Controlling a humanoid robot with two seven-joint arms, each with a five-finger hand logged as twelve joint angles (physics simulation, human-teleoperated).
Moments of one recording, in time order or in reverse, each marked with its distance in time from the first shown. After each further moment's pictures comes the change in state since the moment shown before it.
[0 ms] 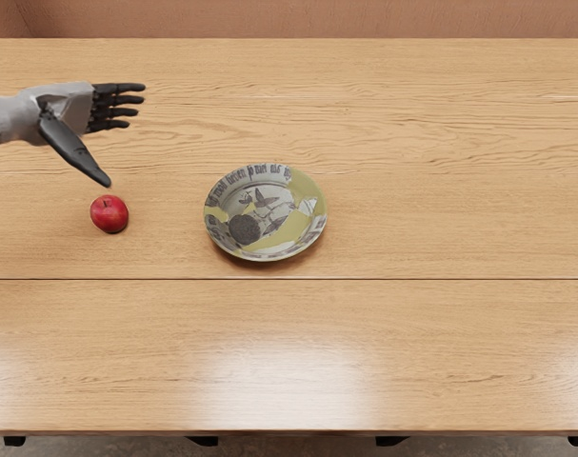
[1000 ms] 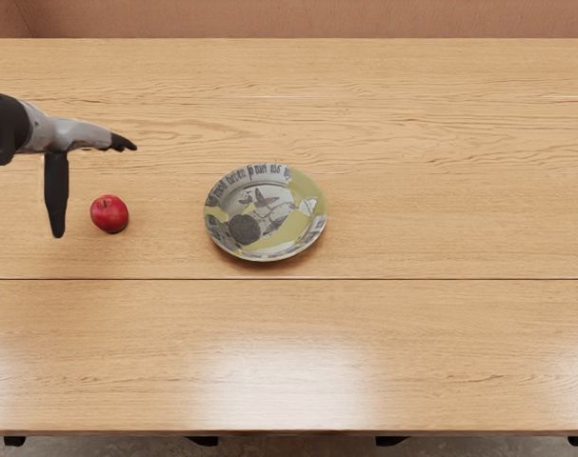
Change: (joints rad) left arm -0.203 0.092 -0.031 -0.619 0.574 0.113 0.726; right arm 0.002 0.000 0.004 -0.001 -0.001 0.000 -0.002
